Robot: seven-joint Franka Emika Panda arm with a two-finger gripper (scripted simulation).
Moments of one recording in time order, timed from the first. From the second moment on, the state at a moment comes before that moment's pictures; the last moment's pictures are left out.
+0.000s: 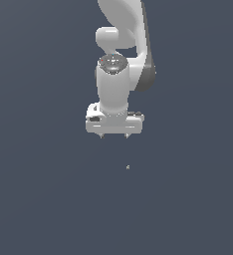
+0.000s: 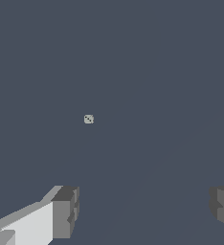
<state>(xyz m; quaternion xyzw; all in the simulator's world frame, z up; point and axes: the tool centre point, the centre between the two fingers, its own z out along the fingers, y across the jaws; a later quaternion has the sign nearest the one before) 0.008 -0.009 0.180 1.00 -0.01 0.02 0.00</state>
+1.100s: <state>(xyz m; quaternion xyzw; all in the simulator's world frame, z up) 0.017 0.008 0.173 1.00 0.01 0.01 -0.01</state>
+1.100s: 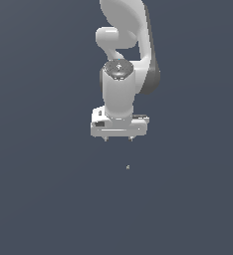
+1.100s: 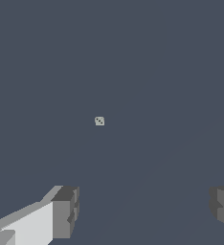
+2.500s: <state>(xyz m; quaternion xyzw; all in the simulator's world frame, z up) 0.068 0.054 0.059 1.00 0.05 0.00 0.00</state>
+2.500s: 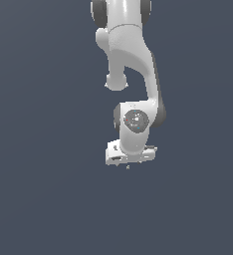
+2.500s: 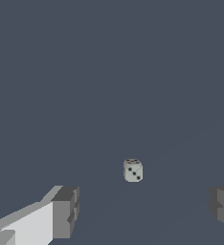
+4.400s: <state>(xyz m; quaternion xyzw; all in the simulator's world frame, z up) 0.064 0.043 0.025 1.00 0.06 0.00 0.00</state>
